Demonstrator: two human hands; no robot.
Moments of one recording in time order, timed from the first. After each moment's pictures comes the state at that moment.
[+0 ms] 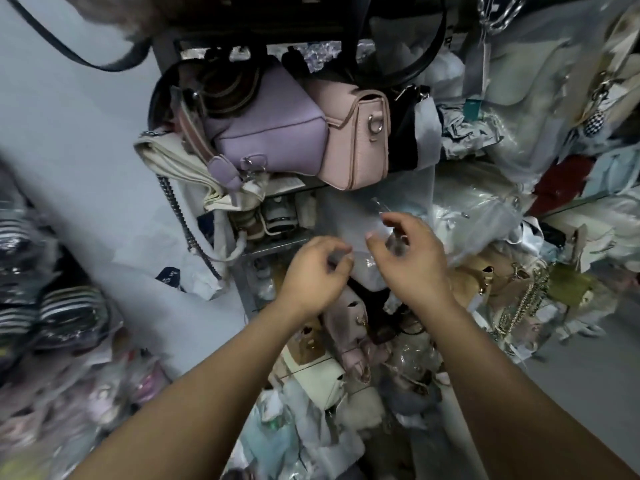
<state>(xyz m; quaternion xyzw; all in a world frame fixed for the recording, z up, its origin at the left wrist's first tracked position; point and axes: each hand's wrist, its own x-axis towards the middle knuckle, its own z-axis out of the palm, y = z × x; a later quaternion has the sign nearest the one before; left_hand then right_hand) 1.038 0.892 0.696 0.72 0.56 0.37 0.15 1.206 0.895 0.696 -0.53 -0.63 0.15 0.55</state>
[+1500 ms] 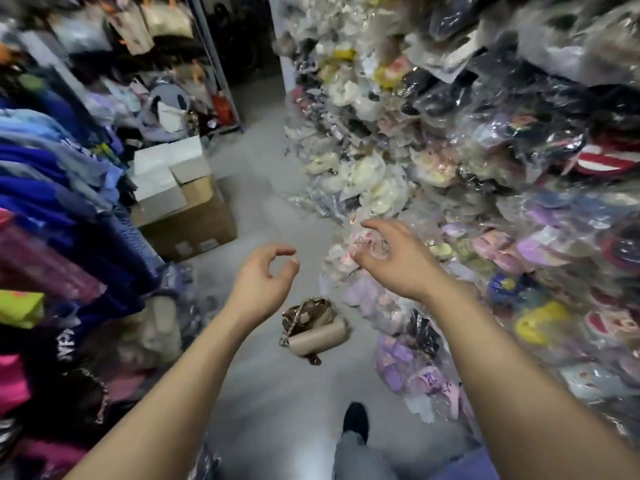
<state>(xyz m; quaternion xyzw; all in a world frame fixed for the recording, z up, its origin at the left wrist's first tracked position) 0.314 0.090 0.581 -0.04 0.91 0.40 -0.06 0.290 0.330 0.598 0.08 -0.92 0.38 -0.02</state>
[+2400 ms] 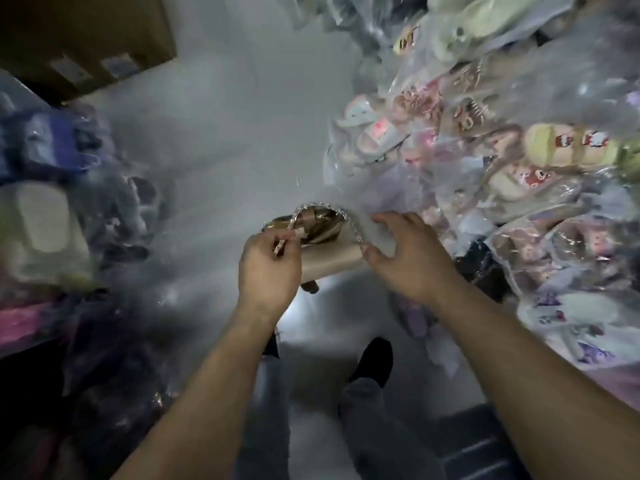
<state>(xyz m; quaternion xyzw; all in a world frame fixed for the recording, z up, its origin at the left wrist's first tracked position) 0.047 0.022 0.168 -0.28 0.84 0.45 0.11 0.010 0.216 0.172 -0.01 -0.93 0.28 -0.26</state>
